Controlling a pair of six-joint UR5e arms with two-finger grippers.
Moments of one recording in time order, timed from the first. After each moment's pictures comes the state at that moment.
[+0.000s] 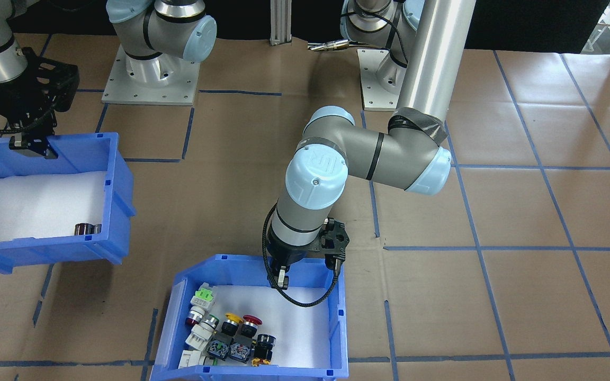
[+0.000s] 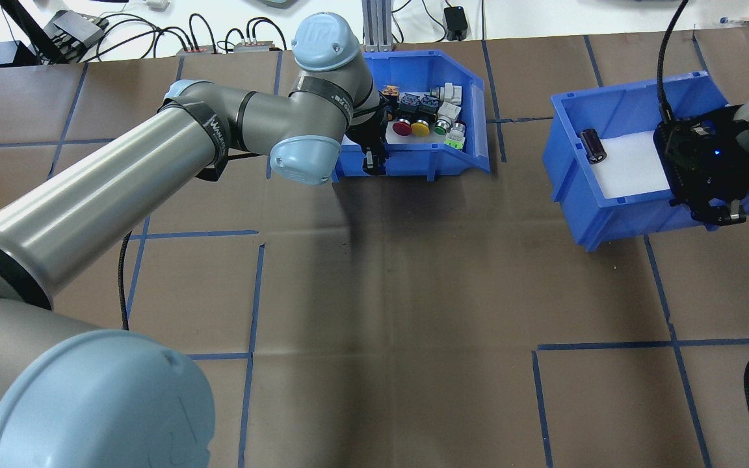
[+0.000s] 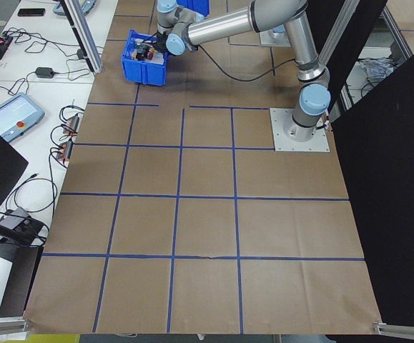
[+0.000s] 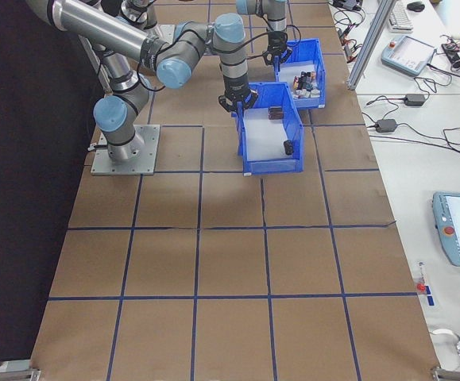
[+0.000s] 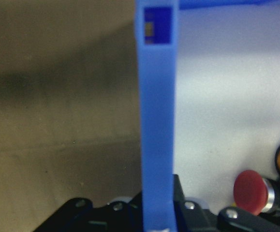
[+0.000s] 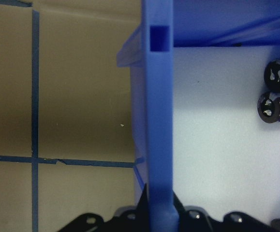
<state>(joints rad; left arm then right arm) -1.87 -2.14 -1.48 -0.89 1.42 -1.81 1.22 -1.73 1.99 -1.97 -1.58 -2.02</state>
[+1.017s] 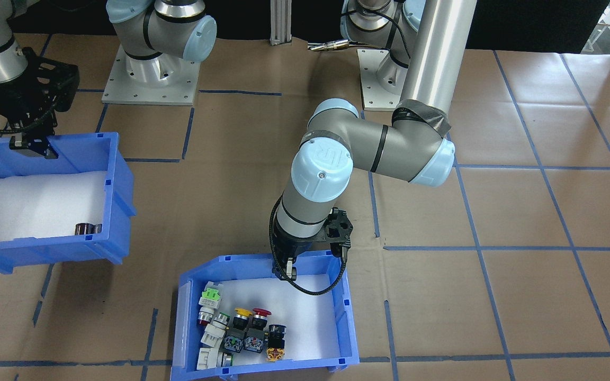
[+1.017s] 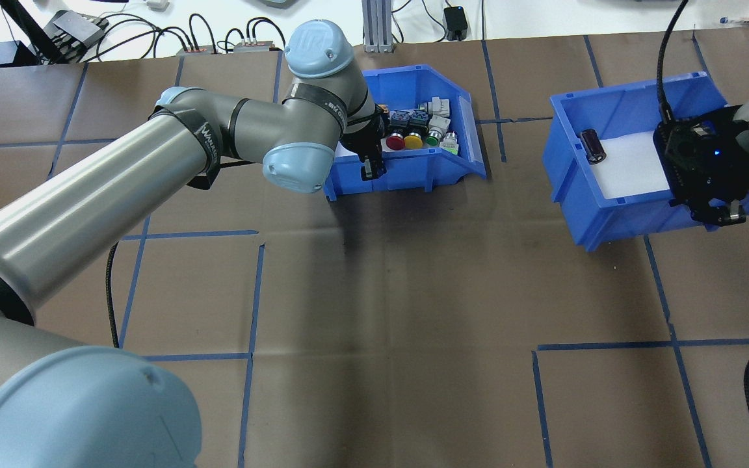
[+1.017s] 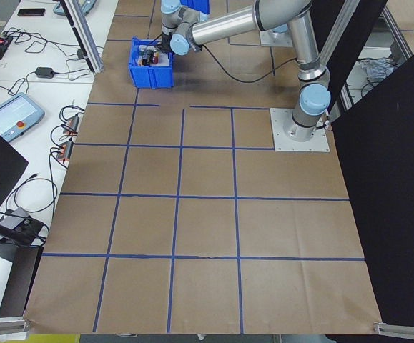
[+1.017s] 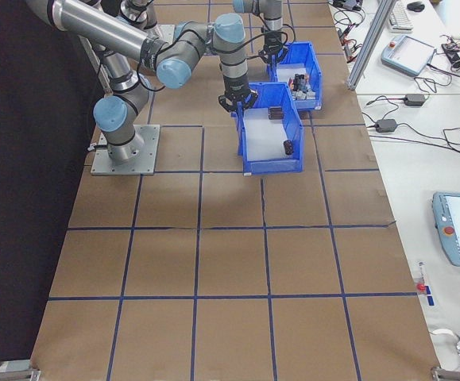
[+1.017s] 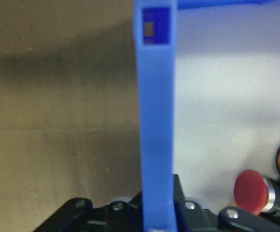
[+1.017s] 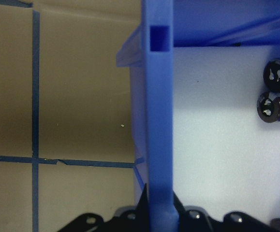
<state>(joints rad) -1.86 -2.11 -1.52 -0.91 1.42 -1.90 1.22 -1.73 1.99 -1.97 -1.58 -2.02</state>
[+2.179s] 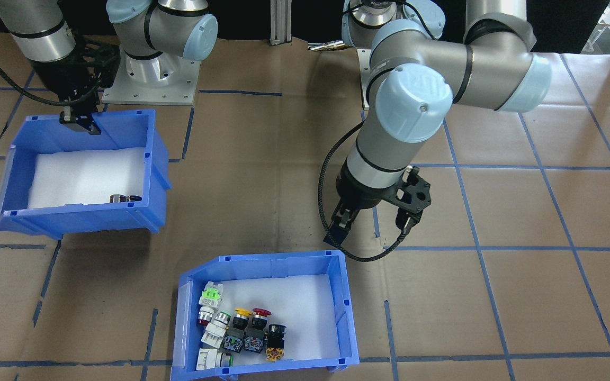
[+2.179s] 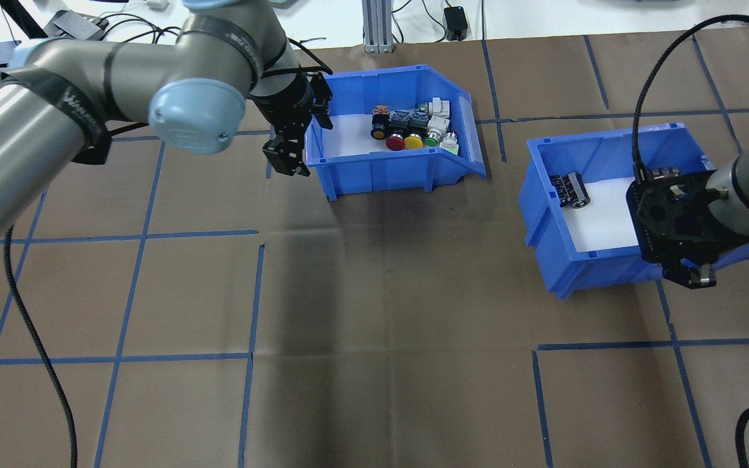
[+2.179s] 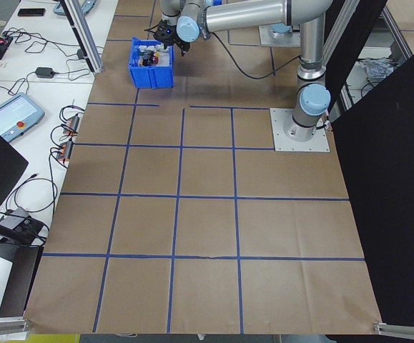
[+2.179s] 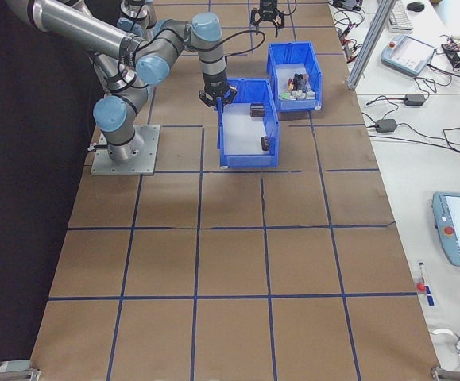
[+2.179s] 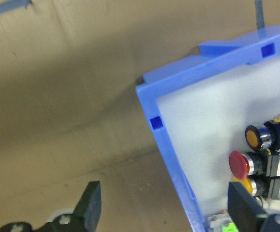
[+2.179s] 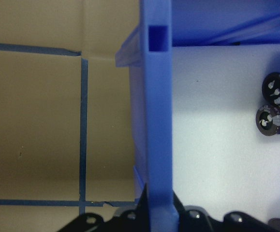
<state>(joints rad) -1.71 -1.85 -1.53 -1.30 1.46 -1.20 1.28 -1.91 2.16 -1.92 -1.53 -1.91</state>
